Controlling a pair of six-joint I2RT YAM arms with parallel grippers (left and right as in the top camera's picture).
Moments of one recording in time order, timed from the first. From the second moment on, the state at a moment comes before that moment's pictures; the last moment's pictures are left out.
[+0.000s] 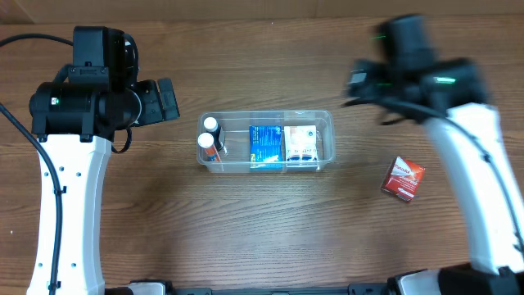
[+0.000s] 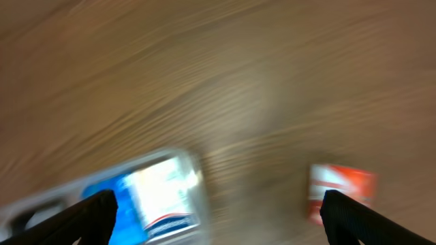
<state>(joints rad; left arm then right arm) -0.03 1.50 1.74 -1.31 -0.02 -0.26 0.18 1.58 1.79 -1.31 0.19 0.59</state>
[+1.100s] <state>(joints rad) -0.03 1.50 1.74 -1.31 -0.02 -0.26 -0.14 1.73 1.02 -0.91 0.04 0.42</state>
